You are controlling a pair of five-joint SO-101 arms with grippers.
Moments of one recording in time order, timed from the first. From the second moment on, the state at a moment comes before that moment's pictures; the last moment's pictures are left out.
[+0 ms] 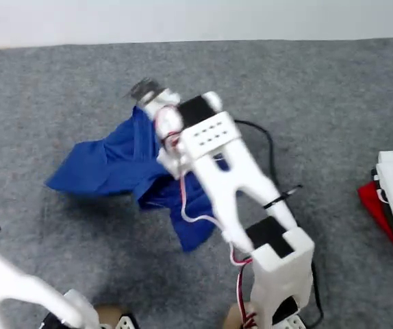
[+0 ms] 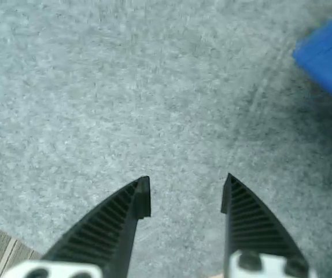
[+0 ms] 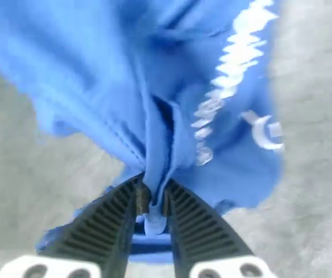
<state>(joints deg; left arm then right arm) -58.3 -31.3 20.1 93.1 -19.8 -31.6 20.7 -27.7 93.2 14.0</state>
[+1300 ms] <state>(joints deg) -49.8 -60.3 34.5 93.1 -18.8 -21.5 30.5 -38.9 100.3 16.8</state>
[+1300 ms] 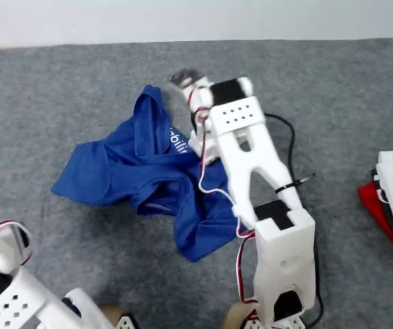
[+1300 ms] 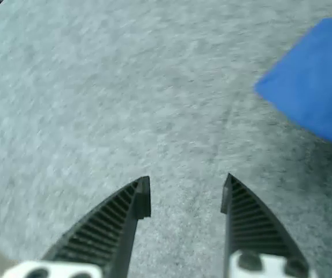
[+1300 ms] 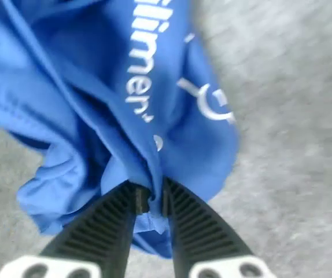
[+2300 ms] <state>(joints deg) 23.1 -5.0 15.4 85.1 -12.4 7.0 32.4 -41.5 97.5 17.3</state>
